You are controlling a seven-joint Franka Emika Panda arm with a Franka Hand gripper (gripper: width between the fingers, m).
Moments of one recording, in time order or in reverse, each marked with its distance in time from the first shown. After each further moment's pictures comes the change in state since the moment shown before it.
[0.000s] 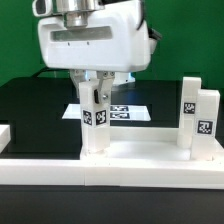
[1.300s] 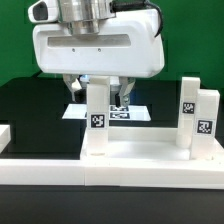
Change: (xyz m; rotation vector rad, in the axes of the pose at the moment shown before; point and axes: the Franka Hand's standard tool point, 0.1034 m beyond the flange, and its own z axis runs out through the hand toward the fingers) arm -0.008 0.005 0.006 -0.089 -0.037 -0.685
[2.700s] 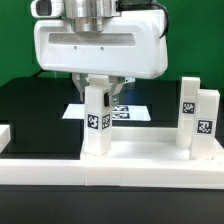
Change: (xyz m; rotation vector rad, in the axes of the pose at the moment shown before) arm 0.008 -0.003 -0.002 -0.021 0.047 0.199
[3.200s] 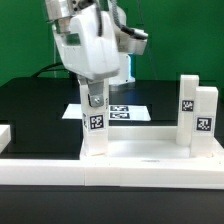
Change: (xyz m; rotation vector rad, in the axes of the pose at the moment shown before) arm 0.004 0.004 0.000 0.095 -0.071 0.664
